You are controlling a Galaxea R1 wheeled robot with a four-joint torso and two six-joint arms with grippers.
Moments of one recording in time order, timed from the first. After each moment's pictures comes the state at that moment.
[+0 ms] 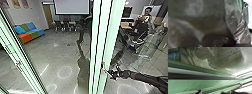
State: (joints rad) left arm 1.38 2.98 -2.73 -0.39 0.14 0.29; right arm -0.43 2.68 -2.24 0.14 -0.32 0.78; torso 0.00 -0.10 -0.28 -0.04
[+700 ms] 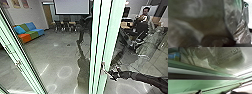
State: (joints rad) left arm 1.38 2.98 -2.73 -0.39 0.14 0.29; right arm -0.44 2.66 -2.20 0.13 -0.32 0.77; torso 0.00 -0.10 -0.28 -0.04
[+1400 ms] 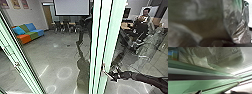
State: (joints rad) left arm 1.38 2.97 -2.73 -0.39 0.14 0.29; right arm -0.44 2.65 -2.20 0.14 -0.38 0.75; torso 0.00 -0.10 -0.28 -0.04
